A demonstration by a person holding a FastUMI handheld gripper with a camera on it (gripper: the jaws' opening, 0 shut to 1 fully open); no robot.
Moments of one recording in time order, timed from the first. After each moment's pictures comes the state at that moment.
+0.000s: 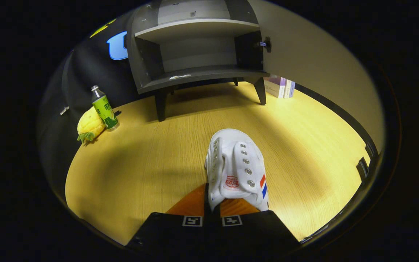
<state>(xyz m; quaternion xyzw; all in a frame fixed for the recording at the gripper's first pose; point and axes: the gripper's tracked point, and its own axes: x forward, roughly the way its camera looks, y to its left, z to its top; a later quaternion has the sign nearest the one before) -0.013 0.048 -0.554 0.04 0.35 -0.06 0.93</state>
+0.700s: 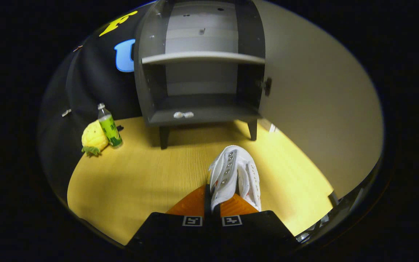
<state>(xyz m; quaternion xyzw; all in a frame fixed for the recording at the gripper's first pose) 0.030 0.056 -0.402 0.00 0.26 -0.07 0.96</state>
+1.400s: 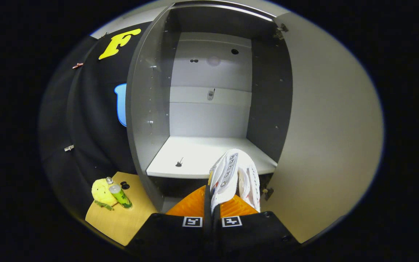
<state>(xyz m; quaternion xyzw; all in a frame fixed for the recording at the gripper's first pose) 0.181 0.081 -0.188 -0.04 0.13 -0.05 0.99</state>
